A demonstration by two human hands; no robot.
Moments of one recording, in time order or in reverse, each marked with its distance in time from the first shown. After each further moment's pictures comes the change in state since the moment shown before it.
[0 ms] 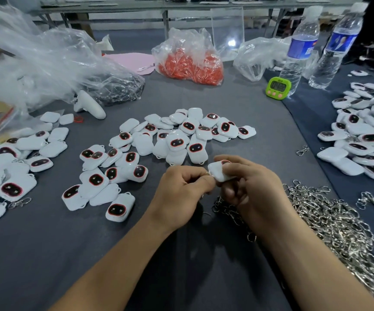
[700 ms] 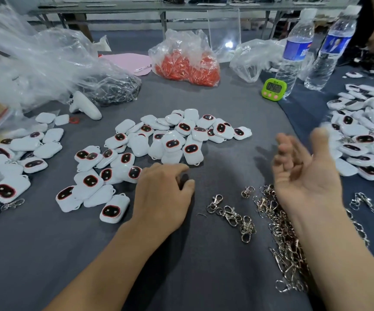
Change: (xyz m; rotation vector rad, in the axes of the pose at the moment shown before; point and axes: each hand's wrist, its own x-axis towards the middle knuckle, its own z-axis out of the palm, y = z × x) left_hand 0.002 -0.013 -0.006 0.742 0.291 0.117; right_hand 0.014 -0.040 -0.062 0.678 0.244 -0.192
